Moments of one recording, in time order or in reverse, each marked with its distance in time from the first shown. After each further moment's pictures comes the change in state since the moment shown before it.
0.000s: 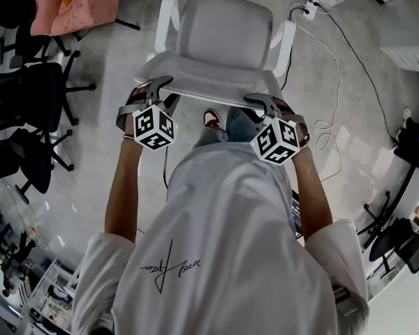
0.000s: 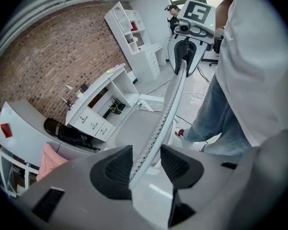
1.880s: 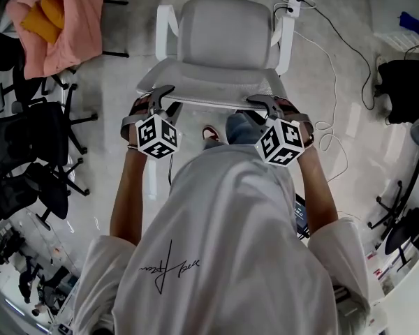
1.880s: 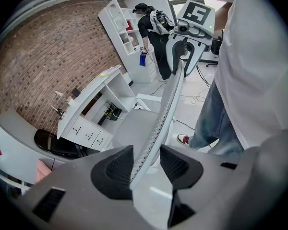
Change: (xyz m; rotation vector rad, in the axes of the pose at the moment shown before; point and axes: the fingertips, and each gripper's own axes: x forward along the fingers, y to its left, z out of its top) left arm 0.070 0.058 0.107 0.061 -0.005 -0.059; right arm -0.026 -0.114 -0.065 0.034 0.017 -0.034
